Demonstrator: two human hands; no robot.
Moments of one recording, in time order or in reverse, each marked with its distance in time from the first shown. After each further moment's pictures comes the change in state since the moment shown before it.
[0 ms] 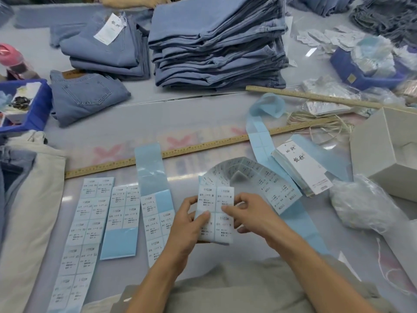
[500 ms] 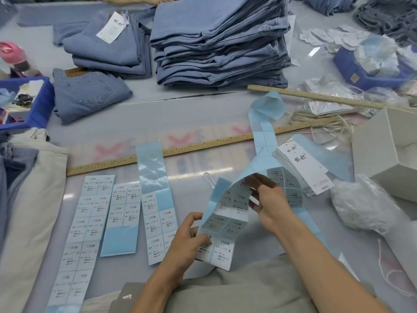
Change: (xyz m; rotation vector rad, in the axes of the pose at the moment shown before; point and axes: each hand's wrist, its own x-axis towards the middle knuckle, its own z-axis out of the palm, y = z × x) left_hand -0.014 -0.027 -0.009 0.161 -0.140 -0.120; right_hand 0.037 0.008 -0.019 0.813 0.213 0.003
